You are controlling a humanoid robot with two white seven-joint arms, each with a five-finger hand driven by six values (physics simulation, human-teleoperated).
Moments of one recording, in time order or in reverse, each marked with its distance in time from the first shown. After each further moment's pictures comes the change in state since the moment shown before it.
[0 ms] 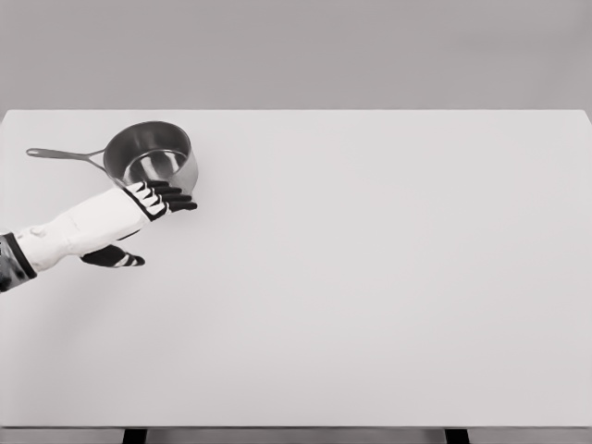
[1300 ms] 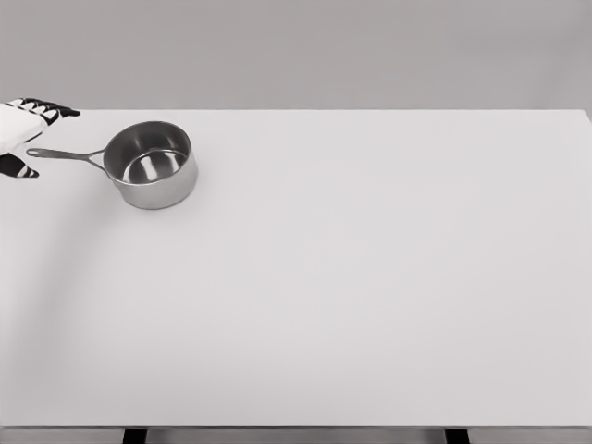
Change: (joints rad) left arm -0.476 -0.082 0.032 0.707 -0.377 0.000 0.037; right arm 0.000 0.000 0.000 0.000 0.000 0.000 0.000
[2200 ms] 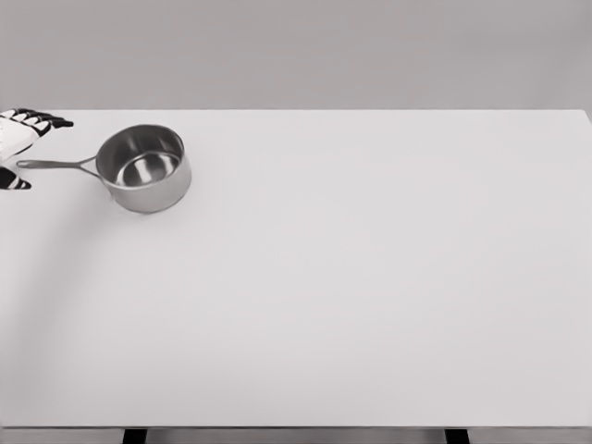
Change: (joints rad) left arm 0.086 0.058 0.006 -0.082 0.074 0.000 -0.001; right arm 0.000 0.000 0.000 0.000 0.000 0.000 0.000
